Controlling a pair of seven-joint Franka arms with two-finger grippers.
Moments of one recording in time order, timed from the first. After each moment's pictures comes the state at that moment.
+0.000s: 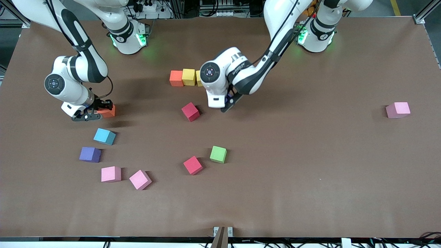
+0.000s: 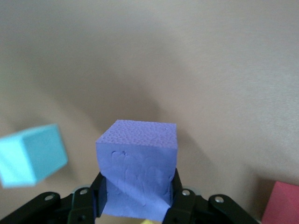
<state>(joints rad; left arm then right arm) -0.78 0.66 -0.19 -1.54 -0.03 1.96 -1.80 -0.12 0.17 0.00 -2.51 -0.11 2.53 -0.12</state>
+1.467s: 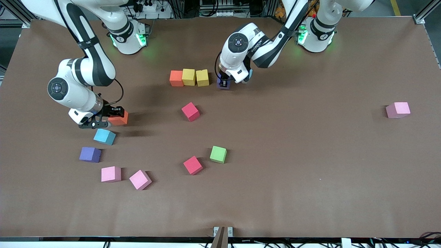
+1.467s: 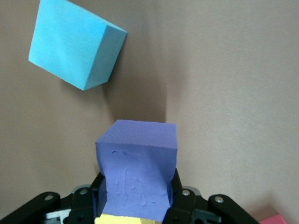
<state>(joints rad) -0.77 0.37 -0.26 -2.12 -0.28 2.53 -2.31 0.03 0.16 0.02 -2.34 0.07 2.38 -0.02</state>
